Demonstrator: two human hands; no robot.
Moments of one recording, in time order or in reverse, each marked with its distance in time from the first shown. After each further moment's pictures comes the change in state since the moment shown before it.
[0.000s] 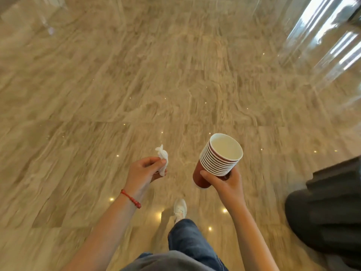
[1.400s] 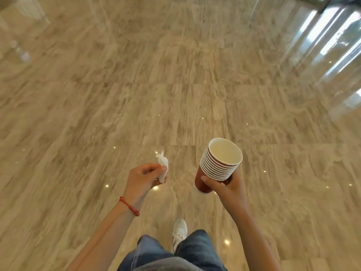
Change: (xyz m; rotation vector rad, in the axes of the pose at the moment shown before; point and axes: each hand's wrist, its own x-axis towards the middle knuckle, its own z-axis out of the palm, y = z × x) left_hand 0.929 0.426 0.371 0.040 -0.010 -0.012; right_hand 1.072 -0.173 0.024 -0.020 -0.002 0.022
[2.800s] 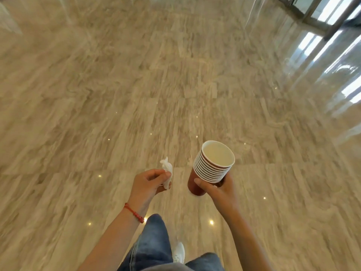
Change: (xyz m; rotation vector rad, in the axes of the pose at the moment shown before) left_hand 0.900 0.434 0.426 -0.032 -0.051 -0.003; right_hand 1.065 -0.193 -0.043 0.023 0.011 0.019
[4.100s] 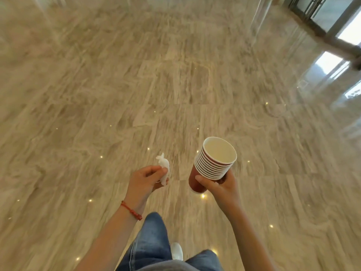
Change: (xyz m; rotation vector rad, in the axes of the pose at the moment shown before) left_hand 0.881 0.419 0.249 -0.008 0.012 0.022; right_hand 0.989 -0.201 0.064 0.007 -0.012 -0.044
